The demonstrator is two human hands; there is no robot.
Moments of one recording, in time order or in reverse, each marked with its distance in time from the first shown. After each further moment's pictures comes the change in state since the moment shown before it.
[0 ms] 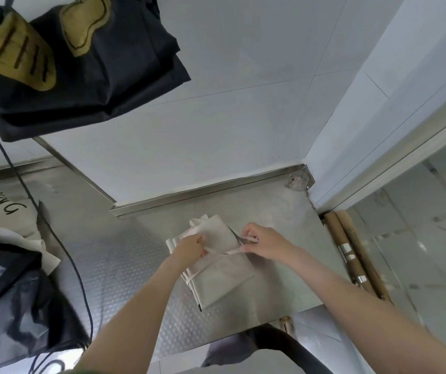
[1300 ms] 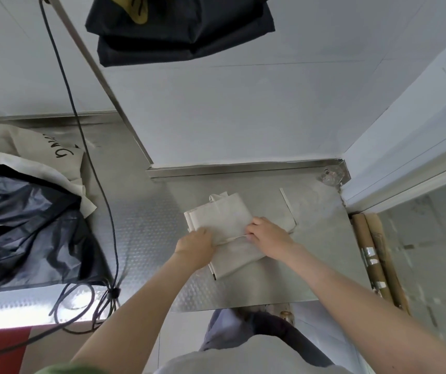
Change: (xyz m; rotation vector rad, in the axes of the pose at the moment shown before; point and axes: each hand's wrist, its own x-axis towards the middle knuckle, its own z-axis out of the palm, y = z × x) left_hand -0.062 -0.039 0.018 0.583 0.113 0.047; right_hand 0.004 -0.018 0.052 -0.588 -0.033 -0.321
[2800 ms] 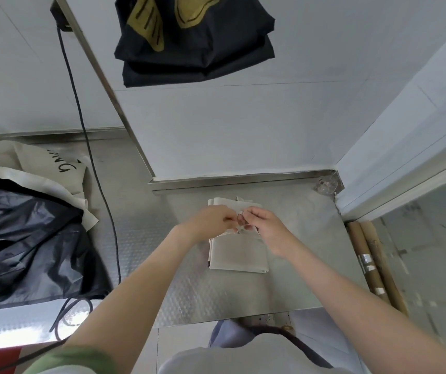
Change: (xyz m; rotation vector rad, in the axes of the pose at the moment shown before) left_hand 0.005 0.015 -0.095 -0.390 0.006 0.323; right_hand -0.006 -0.039 -0.043 1.311 0.186 0.062
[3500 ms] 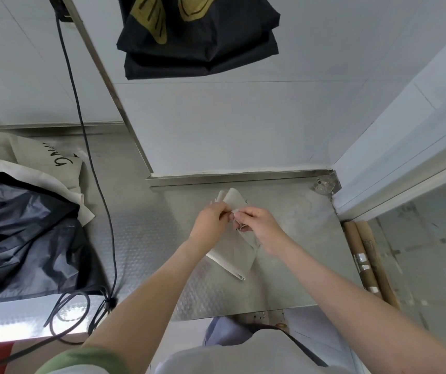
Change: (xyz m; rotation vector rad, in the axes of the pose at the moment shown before) left_hand 0.005 -0.009 0.043 -0.316 0.513 -0.051; right_hand -0.004 -0.008 0.014 -0.115 0.063 0.021
